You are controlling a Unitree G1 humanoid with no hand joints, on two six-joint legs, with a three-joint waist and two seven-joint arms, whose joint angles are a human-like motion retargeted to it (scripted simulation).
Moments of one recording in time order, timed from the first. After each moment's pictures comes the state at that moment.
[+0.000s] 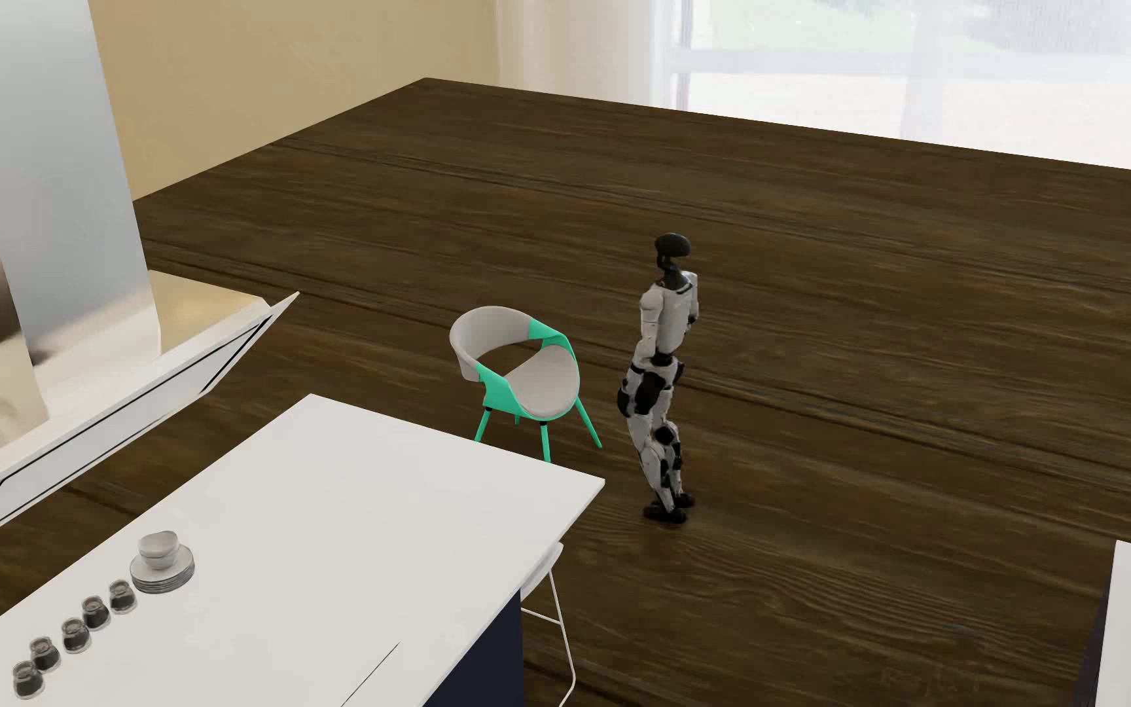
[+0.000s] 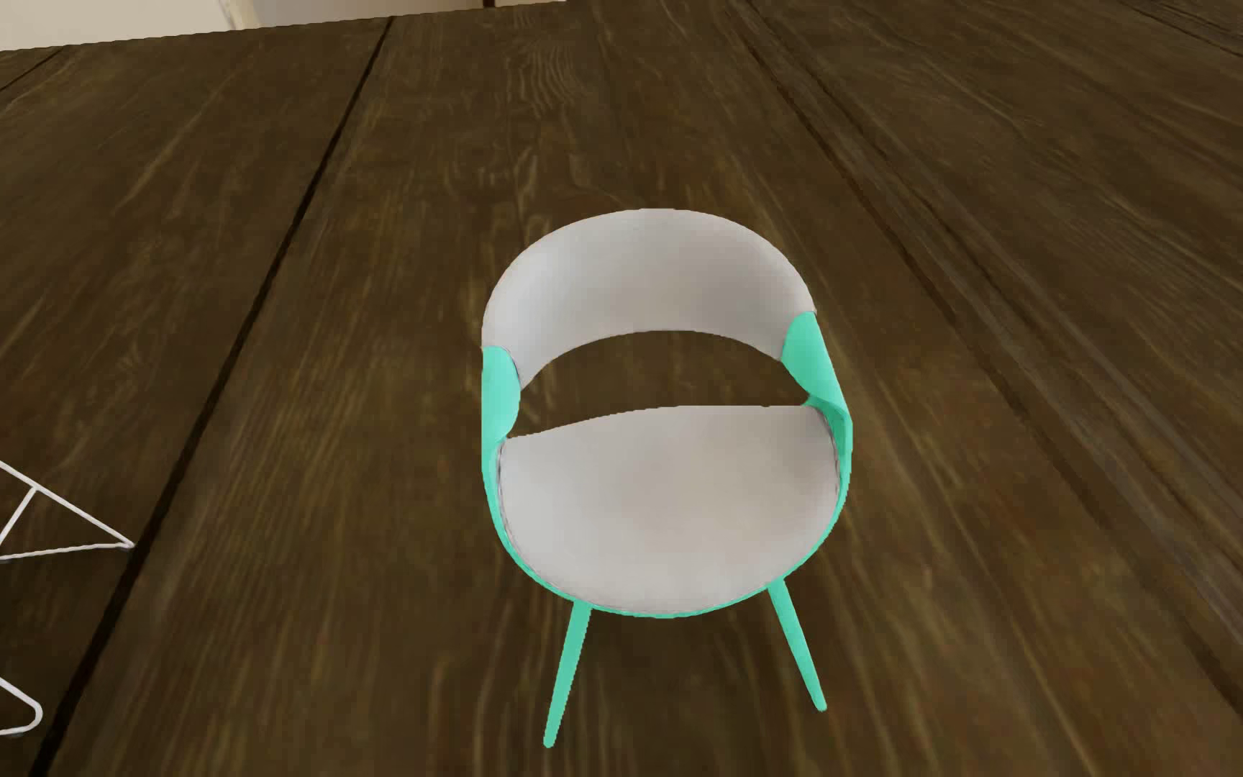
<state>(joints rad) 0.10 0.07 -0.06 -0.11 0.10 0.06 0.00 0.00 0.01 0.23 0.26 0.16 0.08 -0.11 0.04 0.26 -0.32 0.00 0.00 -0.60 0.59 0.99 0.94 0.00 0.00 0.00 0.00 0.00 0.00</state>
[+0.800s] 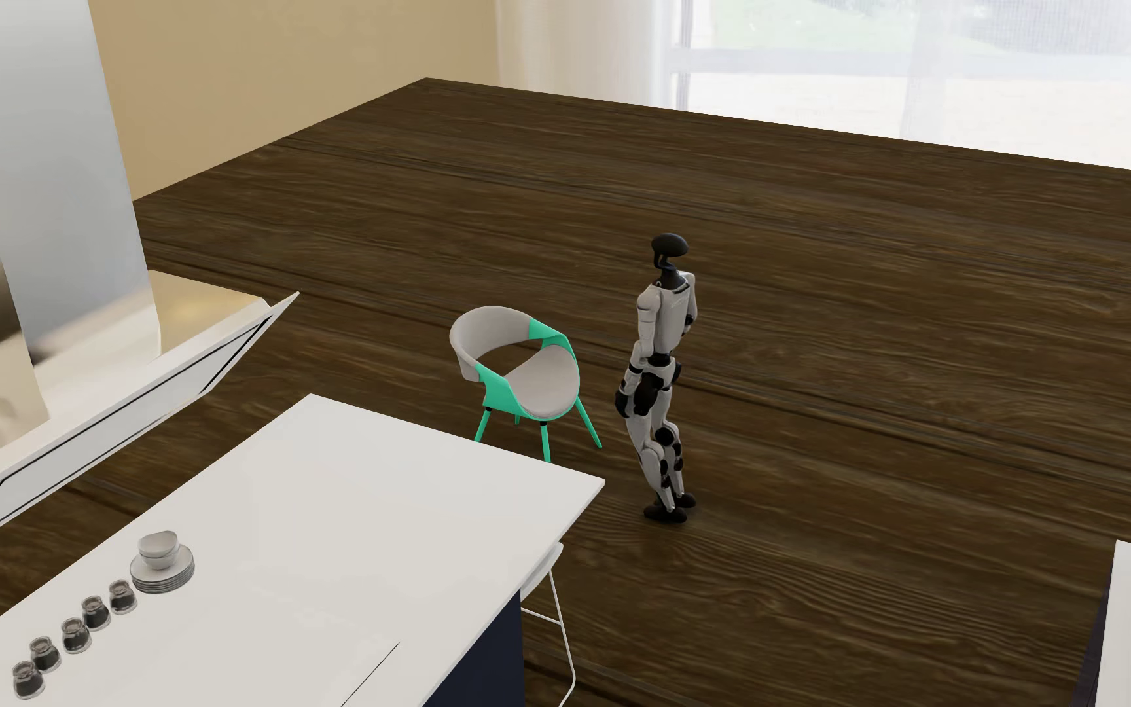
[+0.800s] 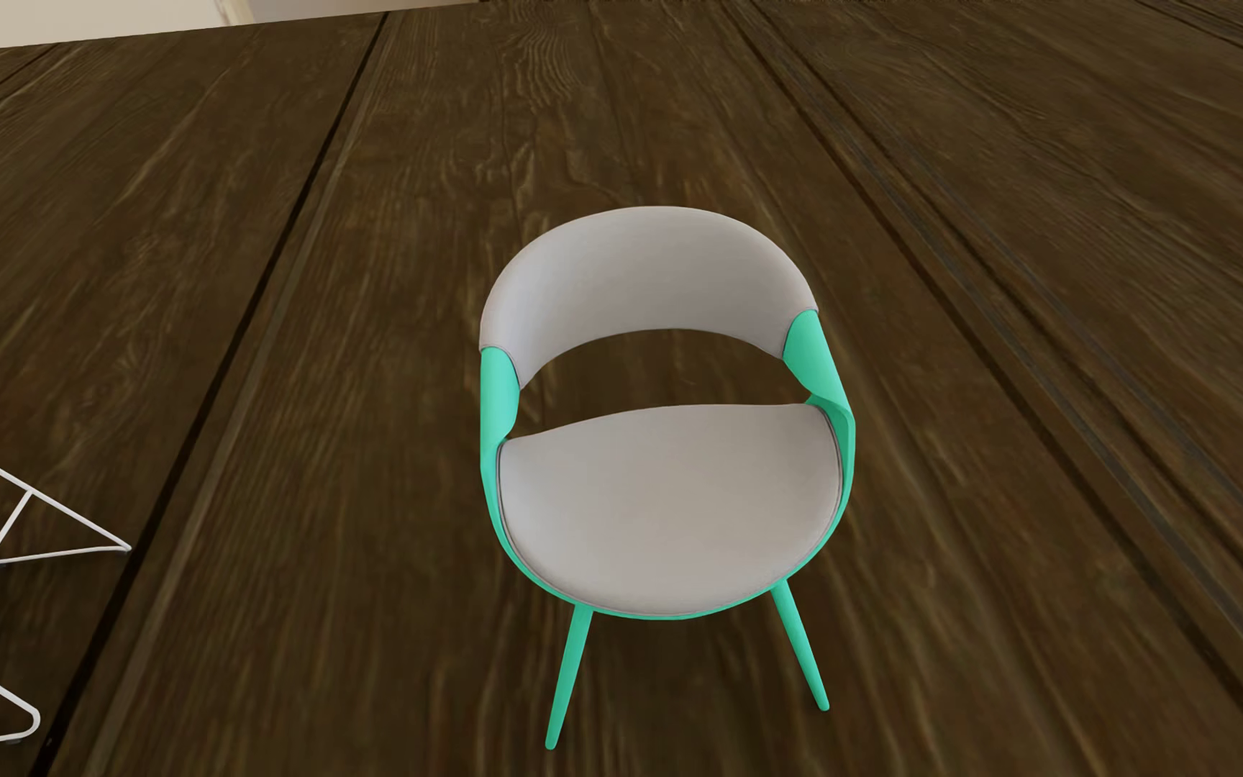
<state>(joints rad) 0.09 0.07 -0.08 -0.13 0.08 0.06 0.00 0.00 -0.01 0.23 0.23 0.17 0.11 -0.12 0.04 0.25 -0.31 0.00 0.00 -0.56 0.52 1.01 0.93 0.00 0.00 0.00 0.00 0.00 0.00</state>
